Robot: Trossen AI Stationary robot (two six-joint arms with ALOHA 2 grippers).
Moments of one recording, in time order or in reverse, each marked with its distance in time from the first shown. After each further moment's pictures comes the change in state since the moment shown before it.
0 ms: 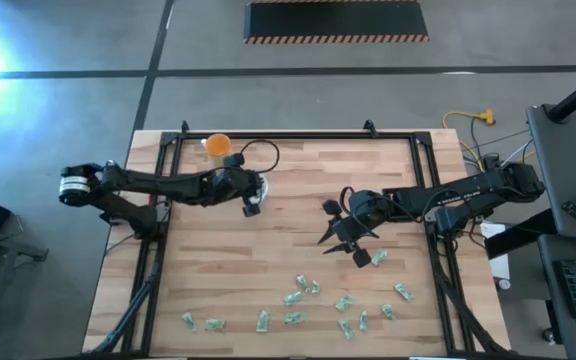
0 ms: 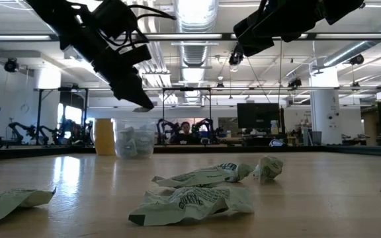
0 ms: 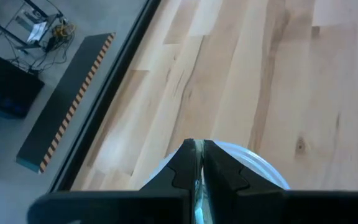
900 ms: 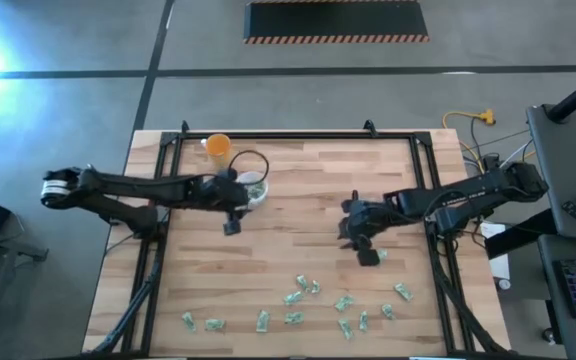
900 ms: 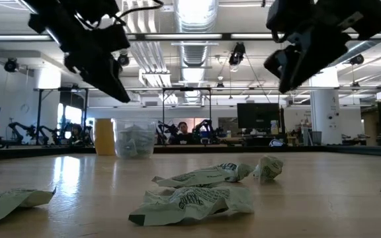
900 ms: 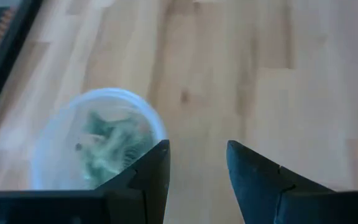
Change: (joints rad) left arm -0.112 -0.199 -0.002 -0.340 0.256 -0.140; right arm 0.039 -0.034 0.000 -0.403 0.189 0.247
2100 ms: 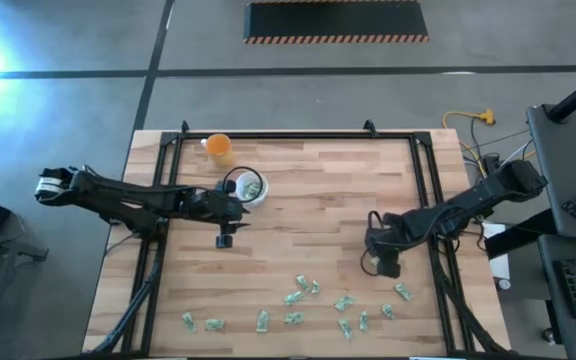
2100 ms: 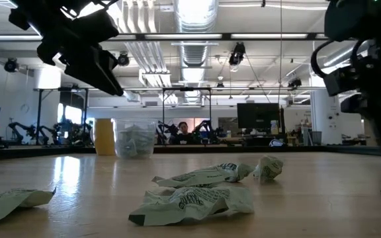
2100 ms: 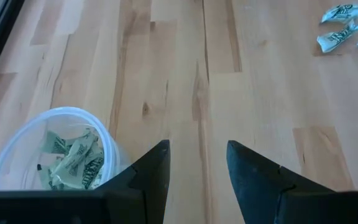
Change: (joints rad) left arm -0.123 -0.068 -0.056 0.043 -0.001 0.008; right arm 0.202 0.006 -0.205 -0.294 0.134 0.543
